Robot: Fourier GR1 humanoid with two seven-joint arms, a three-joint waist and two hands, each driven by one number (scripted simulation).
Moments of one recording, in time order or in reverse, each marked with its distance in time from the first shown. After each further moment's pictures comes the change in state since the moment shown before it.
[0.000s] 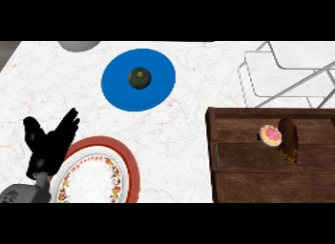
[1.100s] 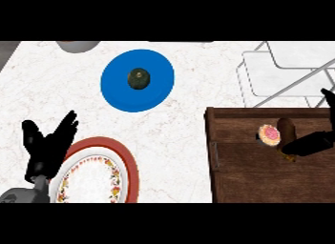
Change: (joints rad) left arm 0.028 -0.020 0.029 -0.020 -0.032 -0.021 0.009; right arm -0.436 0.191 0.431 0.375 0.311 0.088 0.226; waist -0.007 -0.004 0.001
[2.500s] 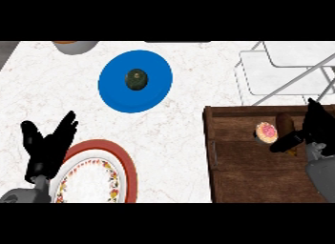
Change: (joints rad) left arm 0.005 -0.042 0.056 0.008 -0.047 -0.035 0.003; right arm -0.003 0.254 -0.066 0.308 0.354 0.012 -0.098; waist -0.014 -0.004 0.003
